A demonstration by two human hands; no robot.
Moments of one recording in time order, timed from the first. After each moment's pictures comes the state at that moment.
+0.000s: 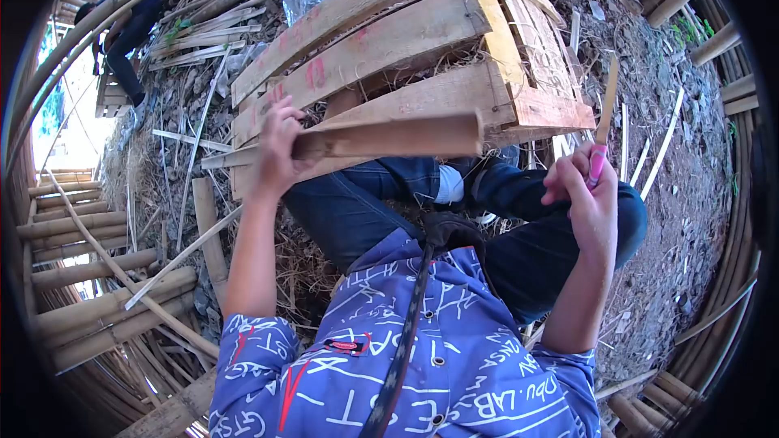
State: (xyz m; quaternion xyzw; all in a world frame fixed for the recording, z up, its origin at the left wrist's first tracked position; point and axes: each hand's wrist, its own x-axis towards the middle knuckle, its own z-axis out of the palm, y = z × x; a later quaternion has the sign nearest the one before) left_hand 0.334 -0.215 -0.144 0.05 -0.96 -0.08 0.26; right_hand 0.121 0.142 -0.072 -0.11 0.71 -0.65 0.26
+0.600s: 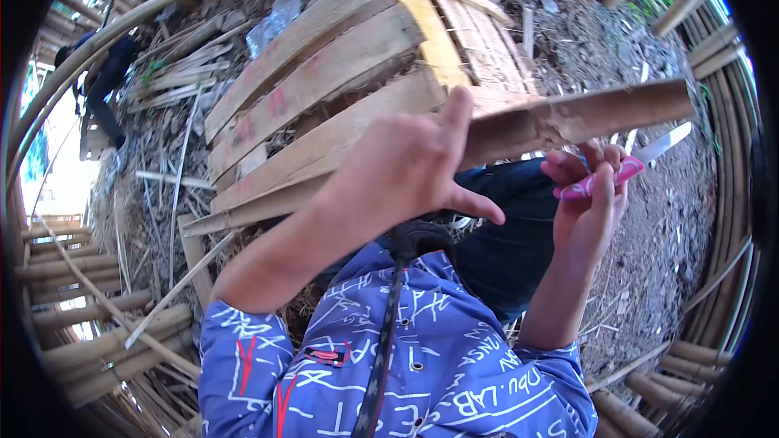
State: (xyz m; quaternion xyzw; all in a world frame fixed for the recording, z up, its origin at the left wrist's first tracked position) left_hand 0.199 -0.040 -0.028 -0.09 -0.98 -0.16 0.10; right_hand 0.134 0.165 -0.058 -0.07 0.51 -0.86 0.01
